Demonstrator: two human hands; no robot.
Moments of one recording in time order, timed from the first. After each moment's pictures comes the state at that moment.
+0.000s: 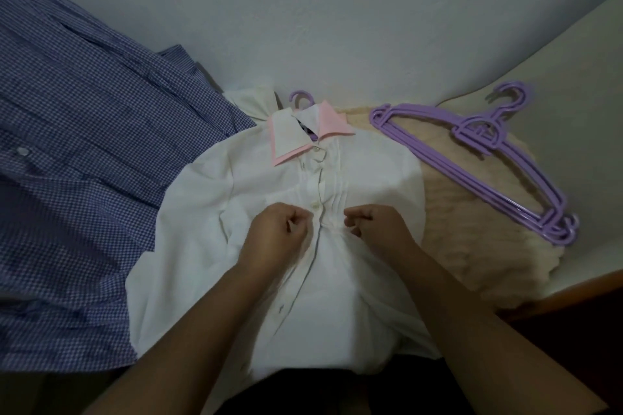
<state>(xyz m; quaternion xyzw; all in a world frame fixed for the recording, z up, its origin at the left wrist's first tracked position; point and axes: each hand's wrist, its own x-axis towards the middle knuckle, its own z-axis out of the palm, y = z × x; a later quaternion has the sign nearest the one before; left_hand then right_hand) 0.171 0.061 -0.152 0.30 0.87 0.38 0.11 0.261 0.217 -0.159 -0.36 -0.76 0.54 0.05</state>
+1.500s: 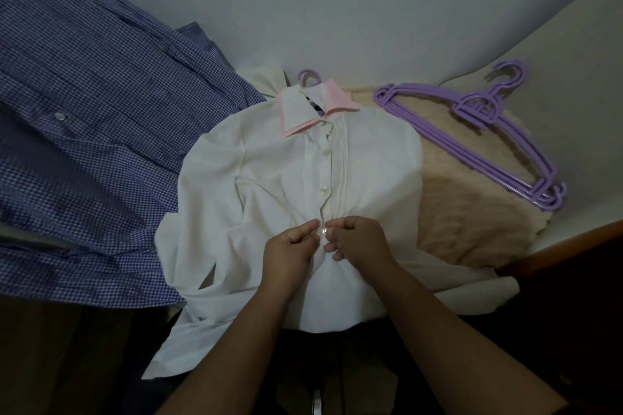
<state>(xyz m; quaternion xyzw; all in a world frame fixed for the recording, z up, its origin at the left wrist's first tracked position) 0.248 0.022 -0.181 0.03 0.75 0.61 0.27 0.301 0.136 -0.161 -0.39 -0.63 0.67 0.03</state>
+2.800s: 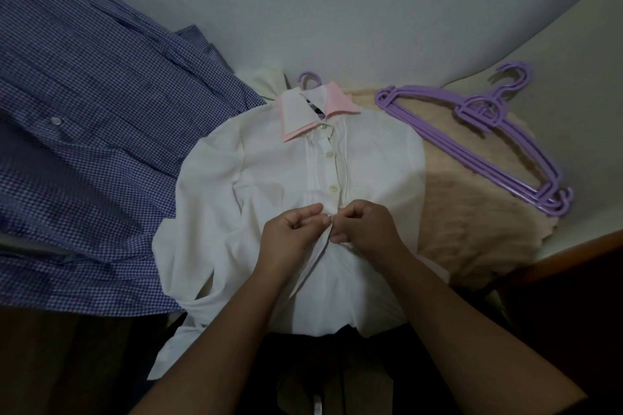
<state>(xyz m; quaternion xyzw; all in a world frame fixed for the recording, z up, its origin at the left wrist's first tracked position) 0.232 0.035 -0.160 0.04 0.66 0.68 0.31 0.295 0.157 -0.145 -0.35 -0.67 0.66 0.08</state>
